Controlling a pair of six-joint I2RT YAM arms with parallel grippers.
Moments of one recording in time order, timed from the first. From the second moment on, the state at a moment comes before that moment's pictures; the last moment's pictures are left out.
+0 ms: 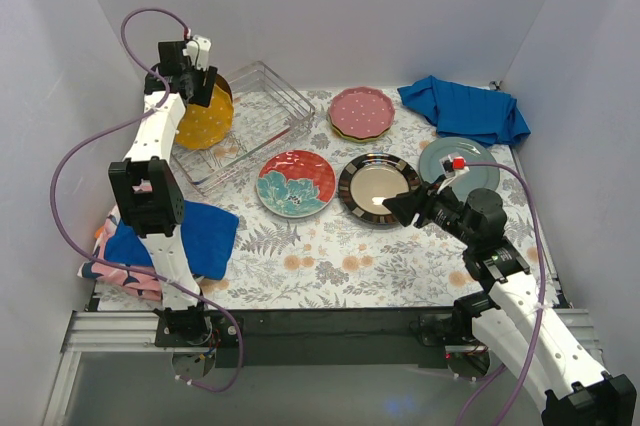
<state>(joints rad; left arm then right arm) 0.04 2.02 1.94 -0.52 -0.07 0.34 0.36 0.63 0.45 0.02 -0.44 0.47</state>
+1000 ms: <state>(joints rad) 0.01 2.00 1.90 -0.54 -0.09 0.31 0.36 0.57 0.44 0.02 -0.43 0.47</state>
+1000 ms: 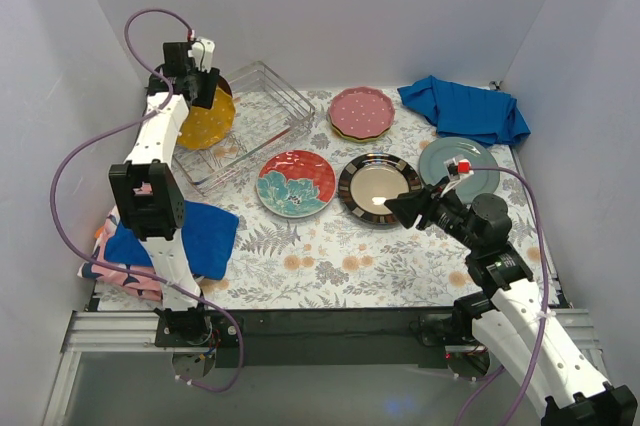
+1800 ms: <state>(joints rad) -0.04 1.95 1.77 -0.42 -0.15 0.43 0.36 0.57 0.42 0.02 -0.43 0.47</state>
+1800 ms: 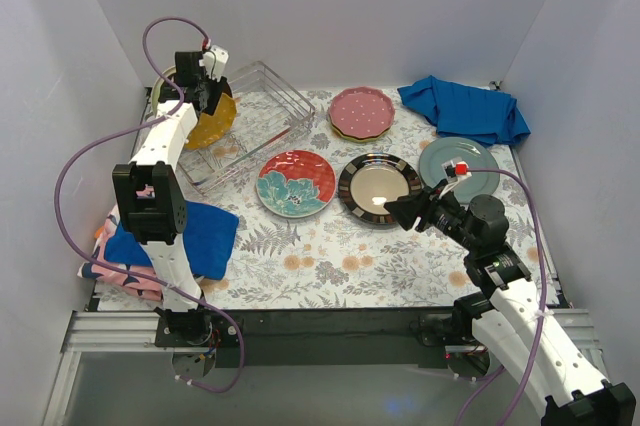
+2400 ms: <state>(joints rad) -0.04 1.97 1.77 -0.40 -0.15 0.62 0.36 0.62 0.42 0.02 -0.42 0.46</state>
